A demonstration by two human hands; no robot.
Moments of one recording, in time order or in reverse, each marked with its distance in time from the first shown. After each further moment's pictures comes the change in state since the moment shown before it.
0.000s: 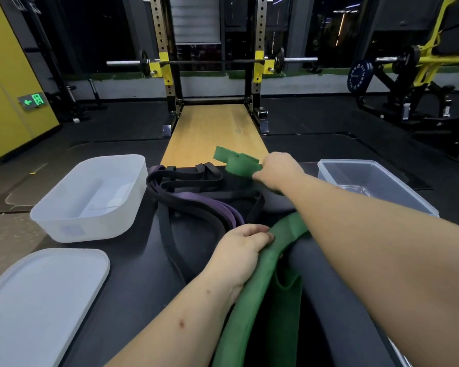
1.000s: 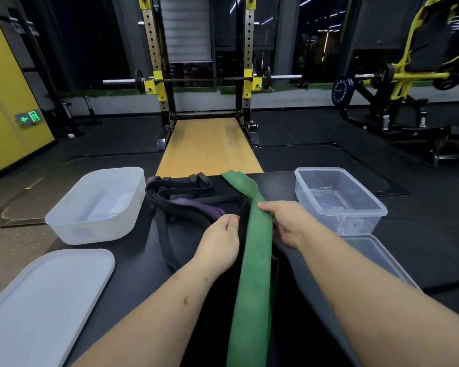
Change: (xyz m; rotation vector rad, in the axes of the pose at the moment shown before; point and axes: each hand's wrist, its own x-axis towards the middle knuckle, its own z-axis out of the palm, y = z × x) left_hand -0.015 0.017 -0.010 0.757 0.161 0.302; right_hand -0.140 0.032 -0.001 1.474 -0.278 0.449
